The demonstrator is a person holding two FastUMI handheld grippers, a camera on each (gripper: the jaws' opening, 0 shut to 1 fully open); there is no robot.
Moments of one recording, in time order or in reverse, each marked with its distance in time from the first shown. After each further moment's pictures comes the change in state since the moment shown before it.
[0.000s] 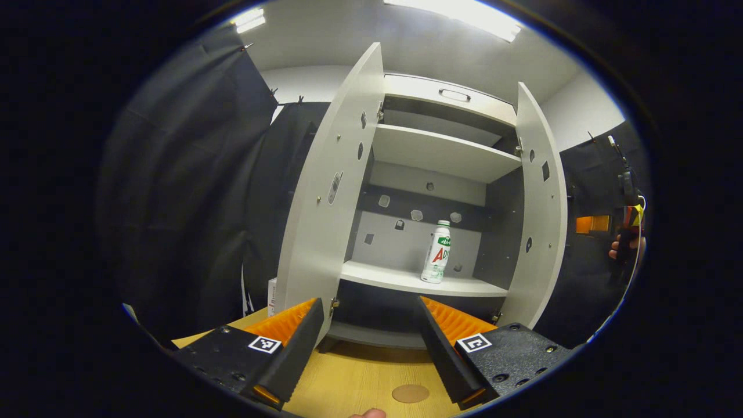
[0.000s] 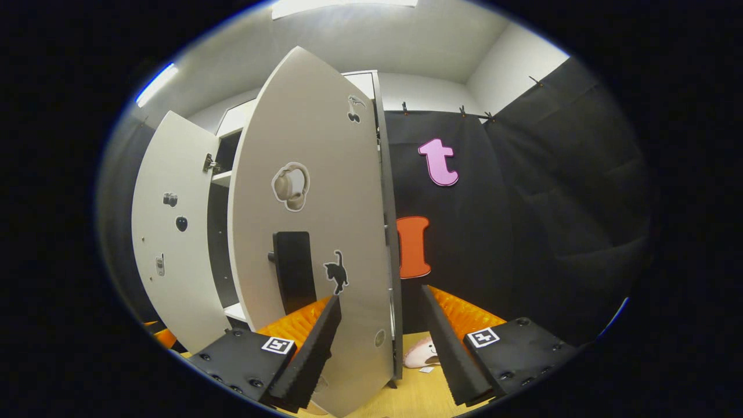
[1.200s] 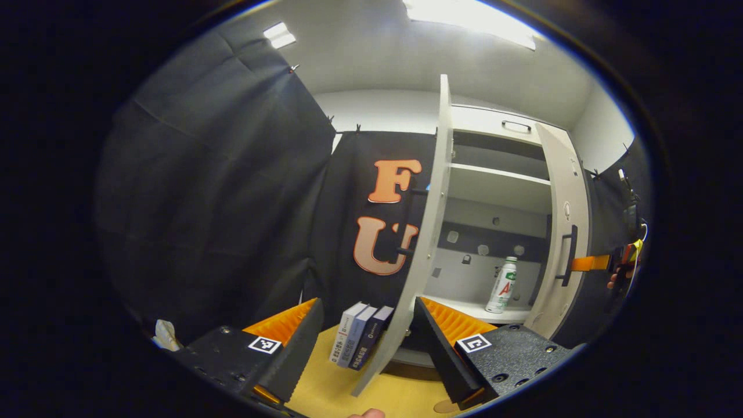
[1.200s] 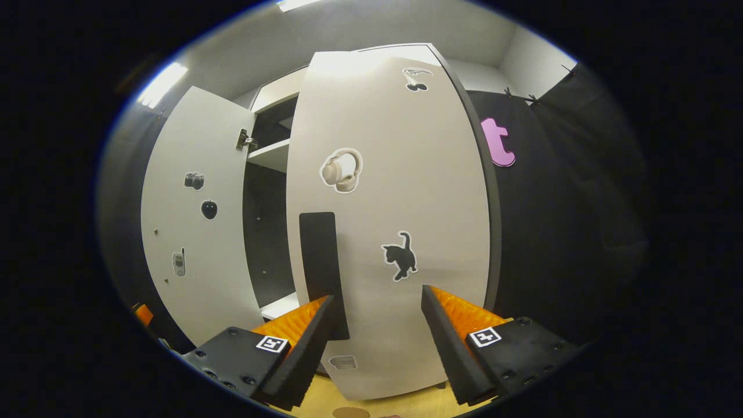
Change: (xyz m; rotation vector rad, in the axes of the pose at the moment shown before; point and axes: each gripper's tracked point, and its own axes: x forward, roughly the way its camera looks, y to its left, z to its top) left arm -0.029 0.126 0.068 -0.013 -0.153 0.314; right arm 0.067 0.119 -0.036 0.004 0.088 0.173
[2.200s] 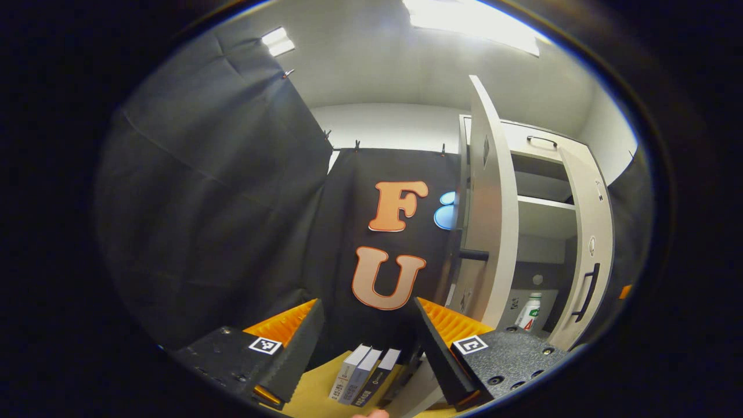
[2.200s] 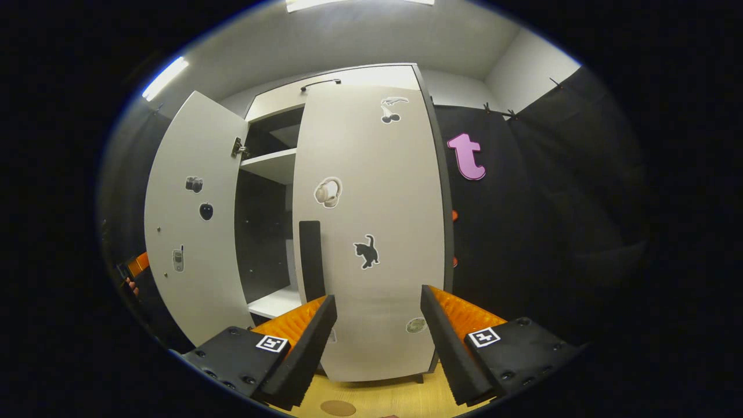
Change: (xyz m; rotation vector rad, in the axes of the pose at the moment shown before) left arm 0.122 -0.004 0.055 0.006 -0.095 -0.062; right arm -0.088 -0.031 0.003 -0.029 -0.042 -0.143
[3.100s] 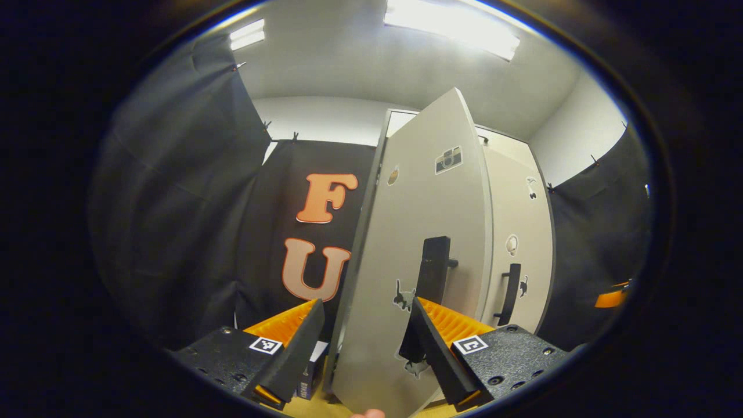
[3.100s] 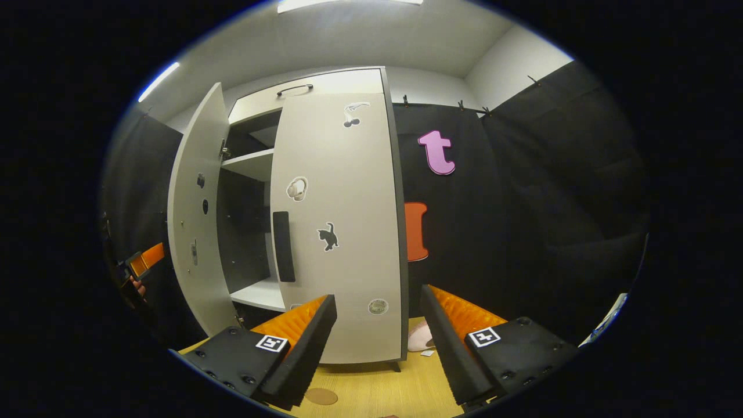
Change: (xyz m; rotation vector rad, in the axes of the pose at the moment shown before) left arm -0.017 -0.147 -0.014 -0.053 0.037 -0.311; right arm -0.048 -0.053 -0.009 0.018 0.017 -0.097
